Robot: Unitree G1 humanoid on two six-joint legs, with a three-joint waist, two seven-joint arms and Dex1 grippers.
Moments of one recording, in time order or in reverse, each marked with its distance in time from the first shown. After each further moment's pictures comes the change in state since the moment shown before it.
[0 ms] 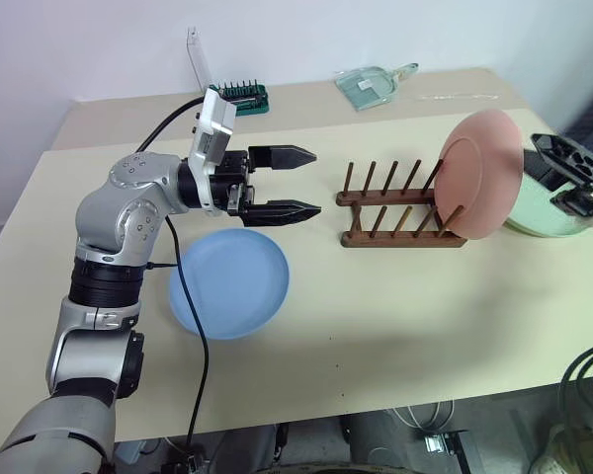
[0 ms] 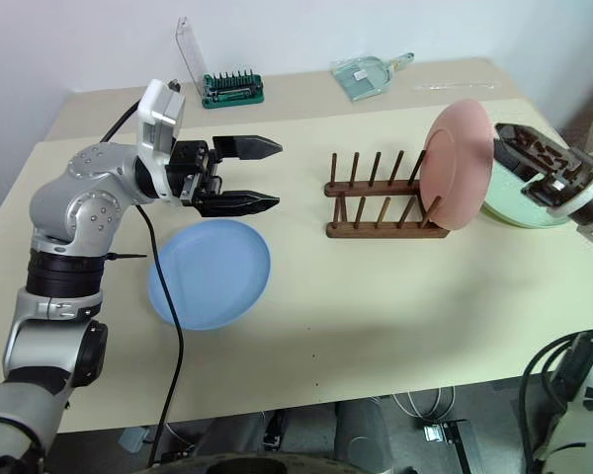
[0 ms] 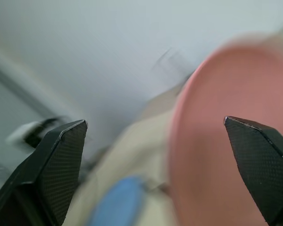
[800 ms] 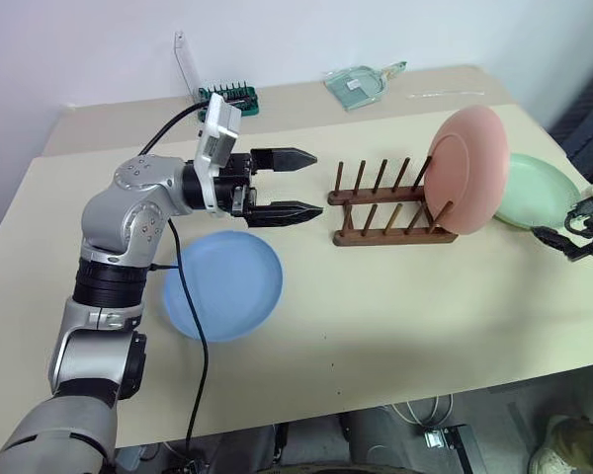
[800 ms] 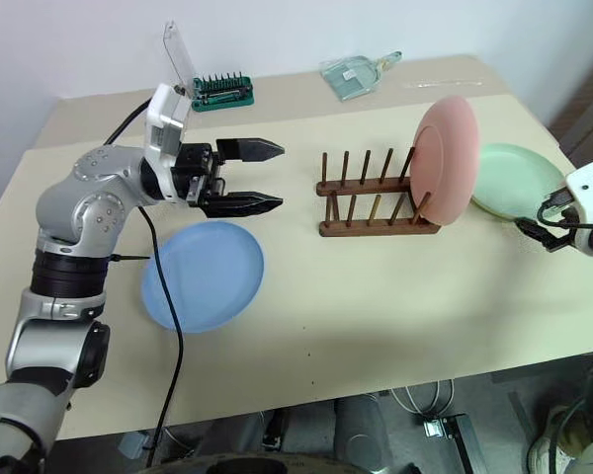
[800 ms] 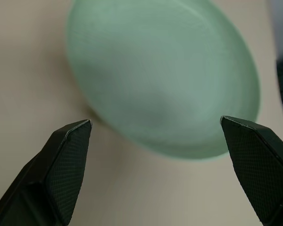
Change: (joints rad) left arm 0.003 -0.017 -0.010 0.014 0.019 -0.011 0.014; right arm 0.197 -0.183 0.421 0.140 -0.692 -0.634 -0.137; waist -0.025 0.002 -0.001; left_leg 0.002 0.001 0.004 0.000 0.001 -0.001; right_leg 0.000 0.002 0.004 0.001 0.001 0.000
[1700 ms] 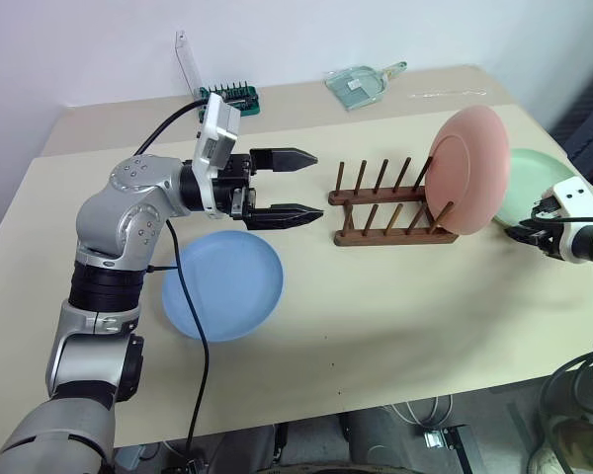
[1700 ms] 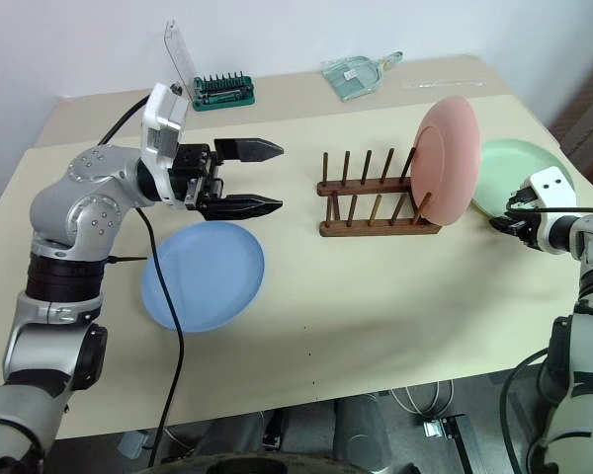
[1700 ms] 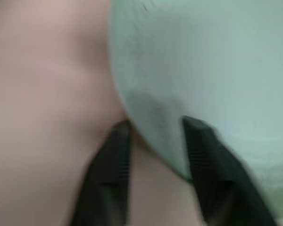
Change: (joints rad) left arm 0.014 0.018 0.006 -0.050 -0.010 0.013 0.019; right arm -0.307 0.144 0.081 0.415 -0.109 -0.080 -0.024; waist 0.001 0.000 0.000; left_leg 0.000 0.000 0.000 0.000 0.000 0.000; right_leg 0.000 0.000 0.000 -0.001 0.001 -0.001
